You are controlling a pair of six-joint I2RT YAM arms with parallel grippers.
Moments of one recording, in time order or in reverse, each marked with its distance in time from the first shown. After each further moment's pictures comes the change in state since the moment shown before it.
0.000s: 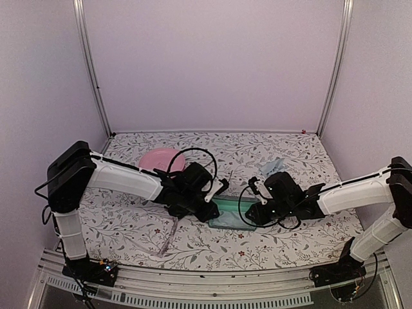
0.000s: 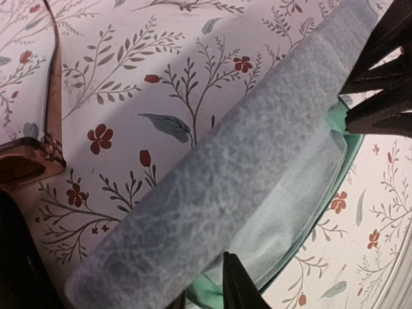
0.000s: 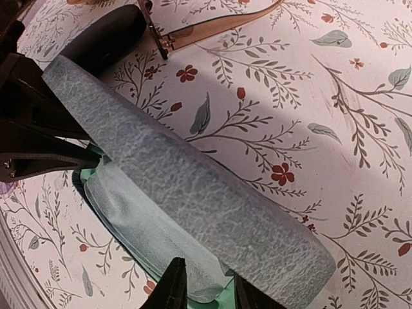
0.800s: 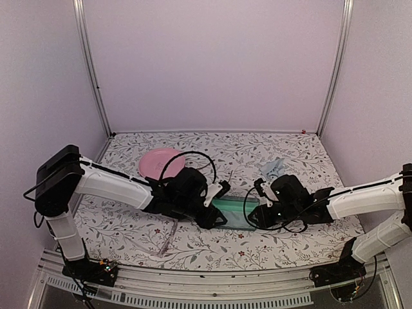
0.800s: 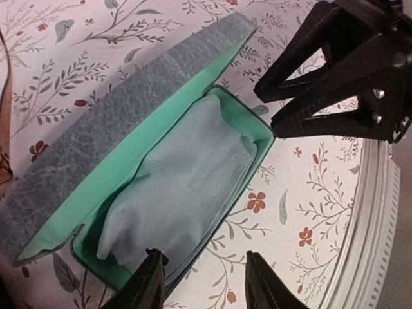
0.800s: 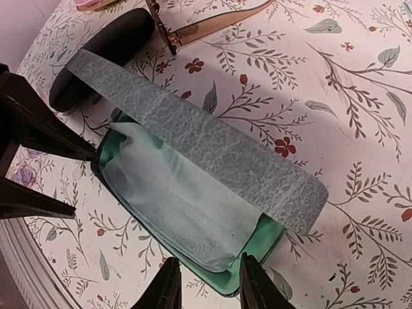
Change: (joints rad) left arm -0.044 -0.115 -0.153 0.201 0.108 -0.080; right arm 0.027 -0.117 -0.063 -0.019 0.002 0.079
